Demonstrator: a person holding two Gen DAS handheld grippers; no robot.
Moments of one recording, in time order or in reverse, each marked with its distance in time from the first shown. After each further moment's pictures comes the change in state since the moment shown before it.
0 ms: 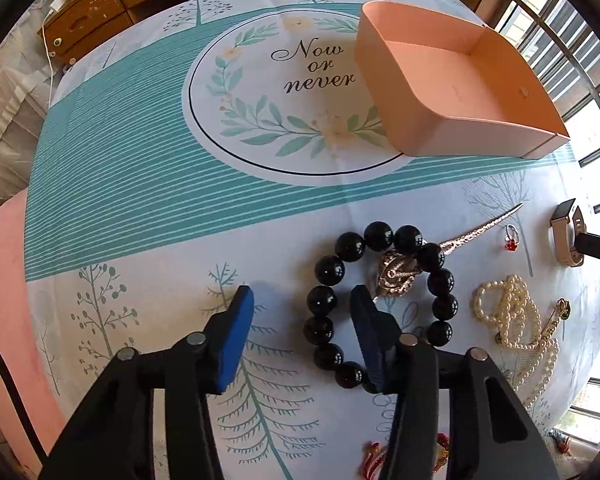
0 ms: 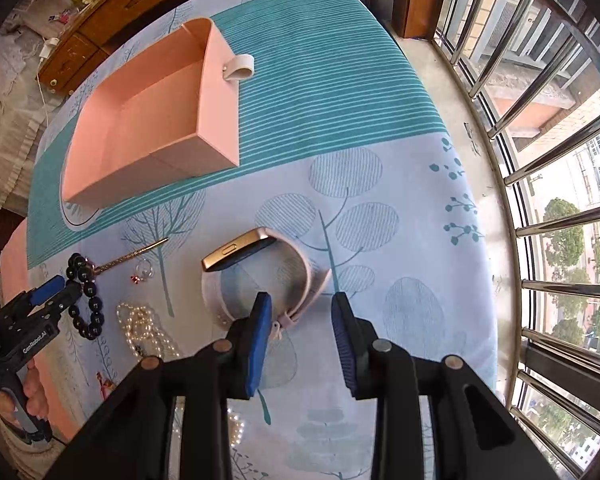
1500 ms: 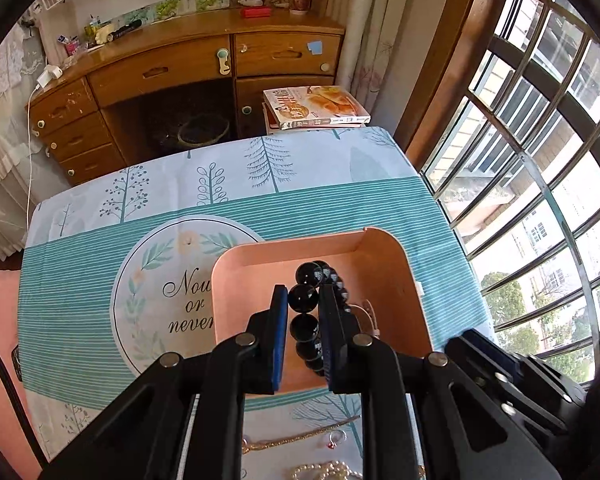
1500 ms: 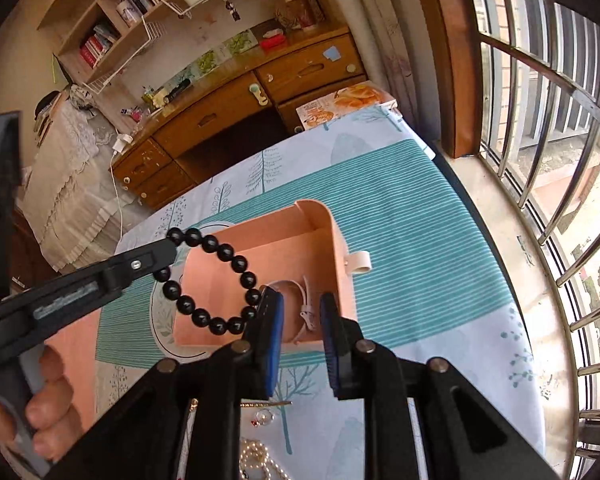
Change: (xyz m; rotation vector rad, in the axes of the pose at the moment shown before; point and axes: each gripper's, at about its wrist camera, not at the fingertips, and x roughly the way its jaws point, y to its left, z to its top) left arm -0.095 -0.102 0.124 -0.004 -0.319 -0.067; right arm -0.065 0.032 0.038 0.016 -0.500 0.253
